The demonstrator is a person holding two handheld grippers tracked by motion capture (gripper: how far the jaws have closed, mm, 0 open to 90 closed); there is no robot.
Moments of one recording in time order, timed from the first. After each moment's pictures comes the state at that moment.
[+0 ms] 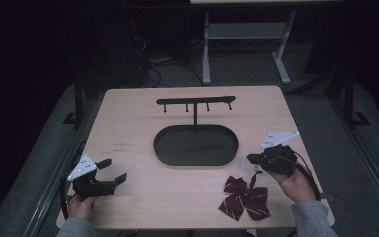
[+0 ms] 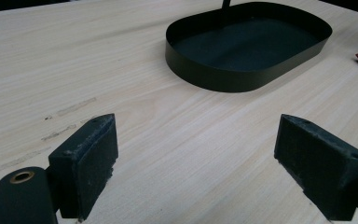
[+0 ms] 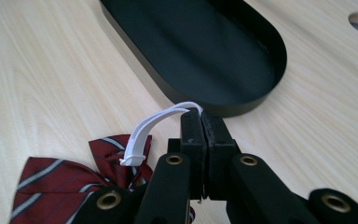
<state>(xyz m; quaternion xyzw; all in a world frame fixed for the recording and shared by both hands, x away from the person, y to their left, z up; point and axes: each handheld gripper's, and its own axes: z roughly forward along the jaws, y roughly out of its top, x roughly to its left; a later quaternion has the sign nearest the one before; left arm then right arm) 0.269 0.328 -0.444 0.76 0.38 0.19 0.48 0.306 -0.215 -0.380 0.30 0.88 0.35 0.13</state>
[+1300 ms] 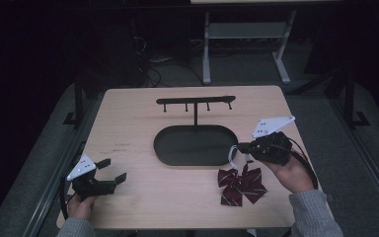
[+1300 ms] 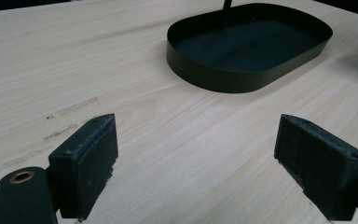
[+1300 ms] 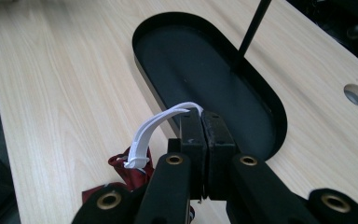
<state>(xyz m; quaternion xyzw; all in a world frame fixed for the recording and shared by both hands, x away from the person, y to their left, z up) 0.270 0.329 -0.443 0.76 0.39 0.19 0.49 0.306 -0.185 -0.323 0.24 0.88 0.38 0.14</state>
